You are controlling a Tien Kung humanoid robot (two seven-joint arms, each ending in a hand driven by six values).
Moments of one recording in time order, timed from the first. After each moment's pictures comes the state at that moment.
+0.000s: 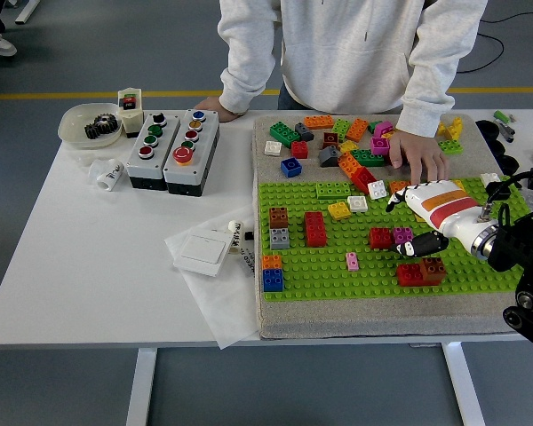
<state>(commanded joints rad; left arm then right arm) -0.01 0.08 -0.57 -0.19 0.57 0.35 0.09 0.65 -0.55 0.54 1.29 -1.97 -0.17 -0.12</state>
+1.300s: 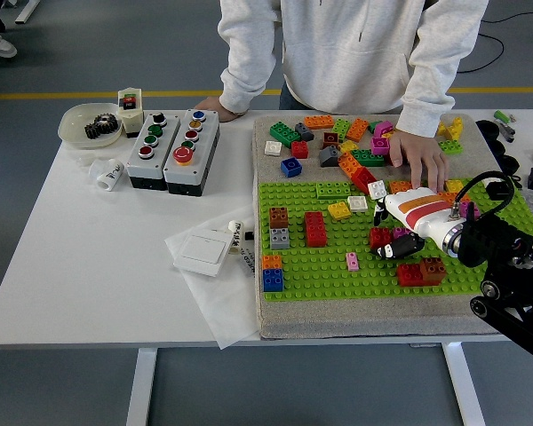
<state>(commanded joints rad) -0.01 0.08 -0.55 -0.19 0.56 0.36 0.09 0.72 -0.43 0.48 1.12 -1.93 -0.12 -0.14</state>
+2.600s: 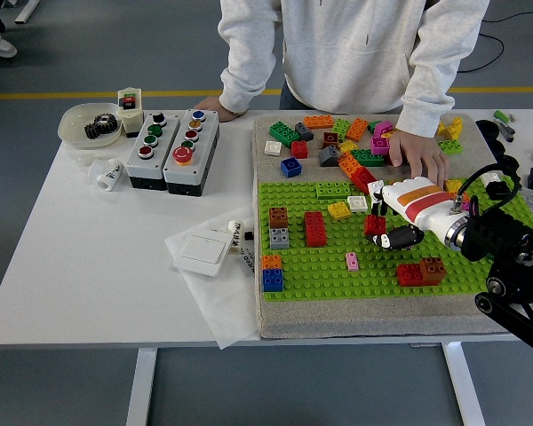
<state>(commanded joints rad) -0.02 0.08 -0.55 -0.19 0.55 0.36 0.08 0.72 -0.46 0.52 1.19 -1.97 -0.16 -0.09</state>
